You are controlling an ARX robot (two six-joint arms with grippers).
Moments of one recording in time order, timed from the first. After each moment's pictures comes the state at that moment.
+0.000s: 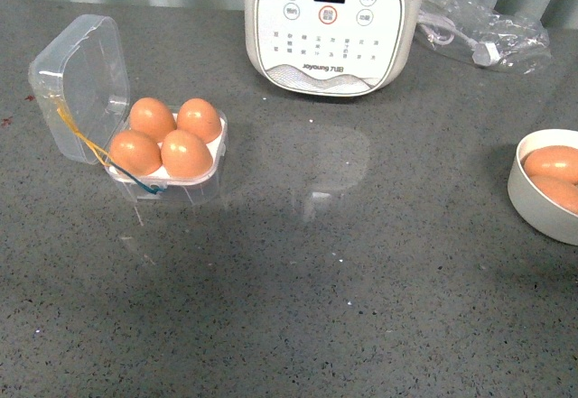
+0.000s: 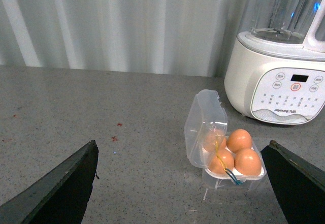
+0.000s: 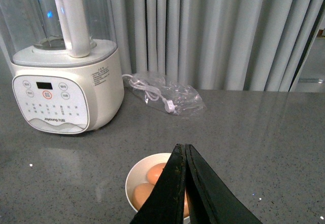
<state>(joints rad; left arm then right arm) 0.00 0.00 0.03 0.00 0.00 0.00 0.00 0.18 0.00 0.18 0.00 0.00</state>
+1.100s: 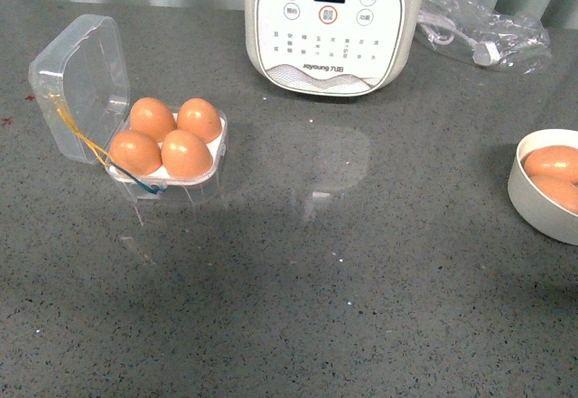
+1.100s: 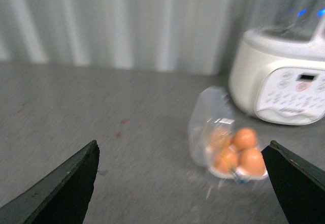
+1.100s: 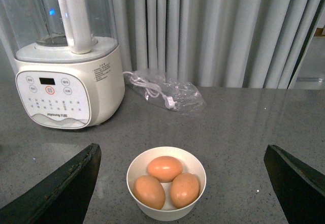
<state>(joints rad) -0.04 0.06 0.06 -0.10 -0.12 -0.02 0.00 0.00 0.01 0.00 0.00 0.00</state>
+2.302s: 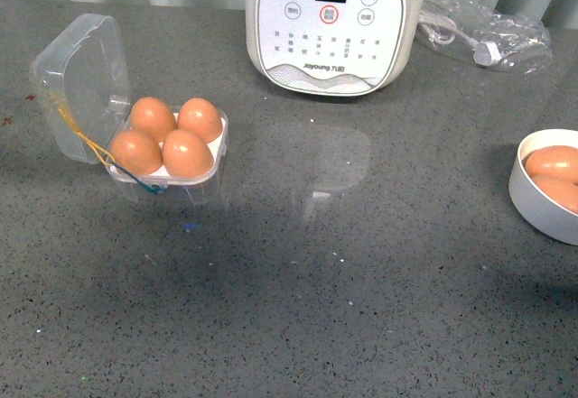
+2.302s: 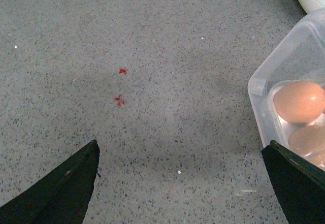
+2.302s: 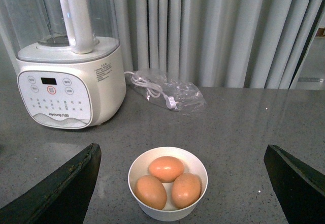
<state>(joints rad) 0.14 1.45 0.51 0.50 0.17 0.19 0.00 0.00 0.01 0.00 0.00 0.00</state>
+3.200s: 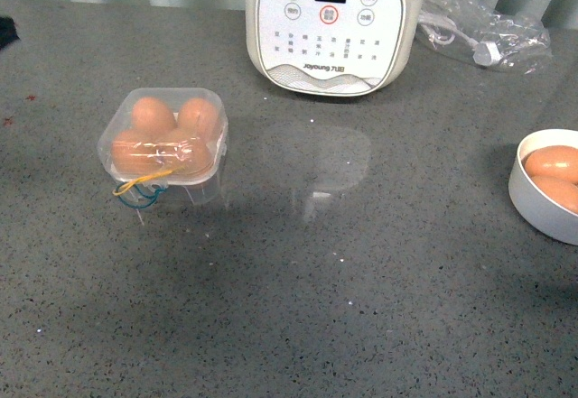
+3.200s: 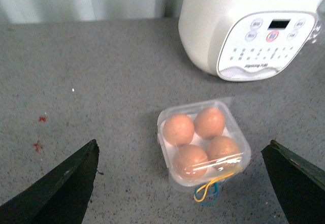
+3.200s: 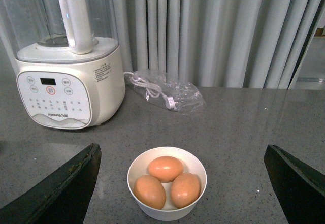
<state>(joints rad) 0.04 1.16 0.39 0.50 0.33 0.08 0.00 0.00 0.01 0.00 0.00 0.00</state>
